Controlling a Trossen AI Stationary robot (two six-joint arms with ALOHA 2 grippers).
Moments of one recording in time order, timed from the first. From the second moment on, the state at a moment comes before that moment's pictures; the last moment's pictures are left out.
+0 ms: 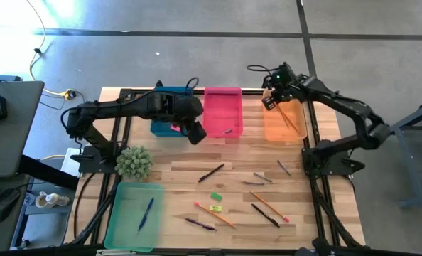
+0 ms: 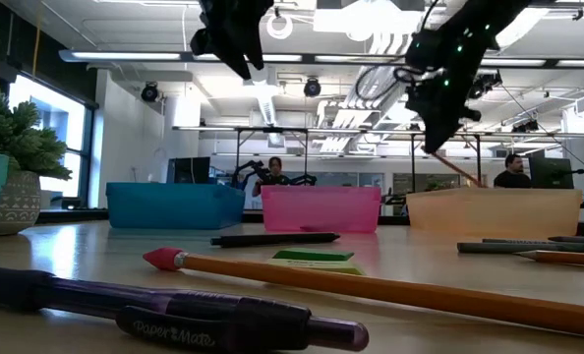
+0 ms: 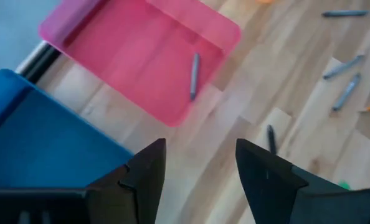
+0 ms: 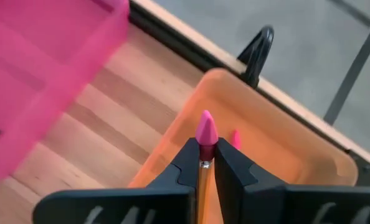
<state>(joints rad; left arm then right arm) 0.26 1.59 1.59 -1.04 -0.21 -0.40 -0.83 1.34 1.05 -0.76 0.15 0.06</state>
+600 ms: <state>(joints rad) 0.36 1.59 1.59 -1.04 -0.13 -0.31 -0.90 1.55 1.05 -0.81 0.14 0.07</state>
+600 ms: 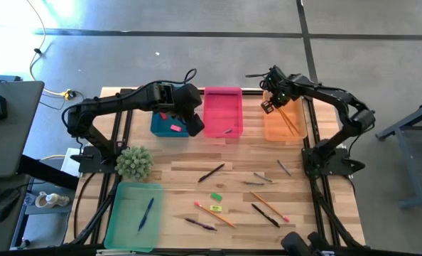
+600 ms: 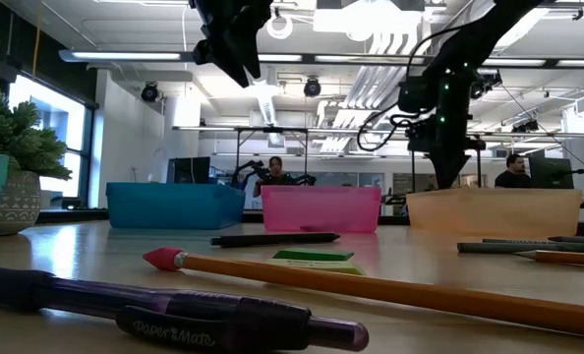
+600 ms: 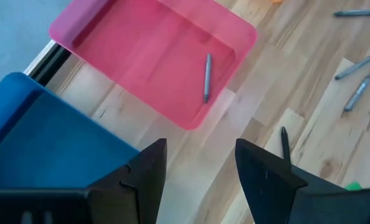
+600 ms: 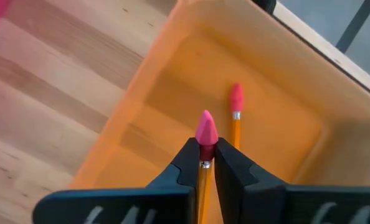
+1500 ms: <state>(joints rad) 0.35 1.59 1.59 -1.04 -0.09 -0.33 -0.90 1.50 1.05 -0.85 0.10 0.05</state>
